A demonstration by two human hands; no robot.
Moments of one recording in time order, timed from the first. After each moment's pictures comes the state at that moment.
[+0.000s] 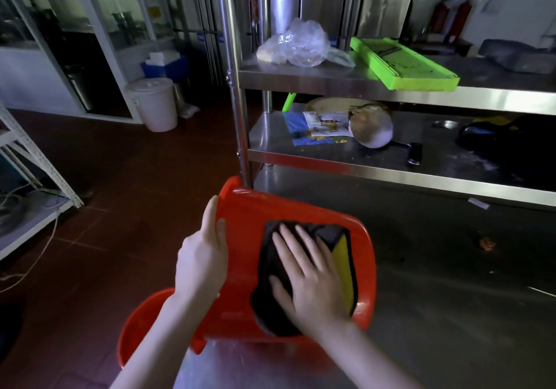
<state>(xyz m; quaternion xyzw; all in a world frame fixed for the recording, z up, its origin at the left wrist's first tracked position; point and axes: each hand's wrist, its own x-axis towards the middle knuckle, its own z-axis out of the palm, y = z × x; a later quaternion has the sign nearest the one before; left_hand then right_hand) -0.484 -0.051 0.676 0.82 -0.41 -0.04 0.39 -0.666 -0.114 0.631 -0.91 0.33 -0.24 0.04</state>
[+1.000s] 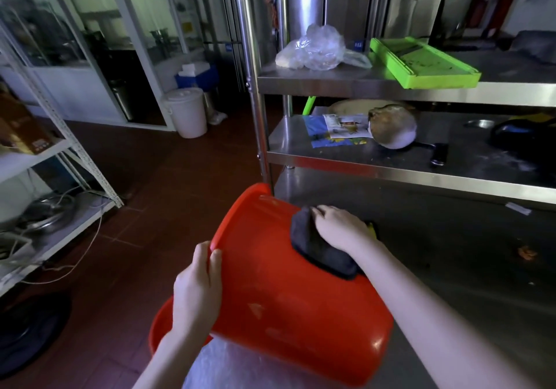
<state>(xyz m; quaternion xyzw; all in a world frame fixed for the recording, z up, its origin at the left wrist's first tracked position) -0.488 0.004 0.642 0.81 -0.39 0.04 0.44 -0.648 -0.217 0.676 -0.83 0.48 -0.04 0.27</state>
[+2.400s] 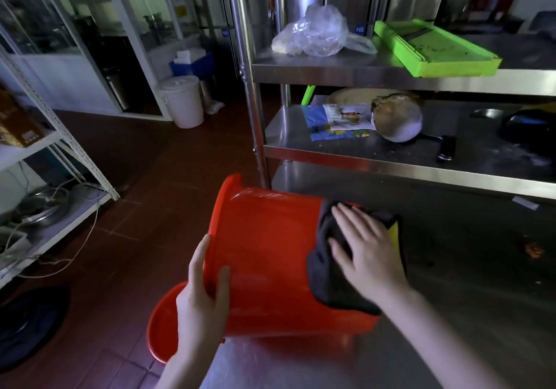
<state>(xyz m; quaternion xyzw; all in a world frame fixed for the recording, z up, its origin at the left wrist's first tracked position) -0.509 -0.002 0.626 0.78 -0.36 0.00 0.50 -0.708 -0.207 0.627 -0.91 0.34 -0.24 0.04</state>
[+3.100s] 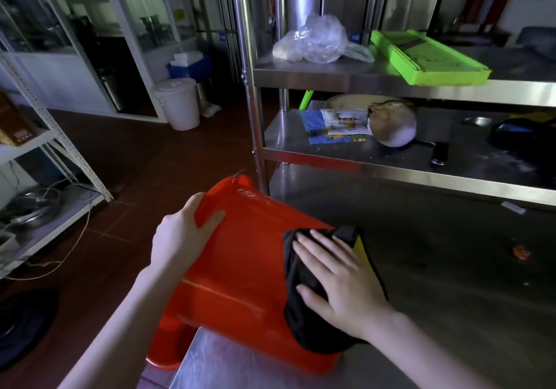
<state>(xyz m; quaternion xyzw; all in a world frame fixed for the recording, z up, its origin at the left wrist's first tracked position) -0.419 -0.054 0.686 0.88 -0.38 -0.01 0.29 -0.701 -0.149 0.638 -0.96 0.23 -0.16 0.03</state>
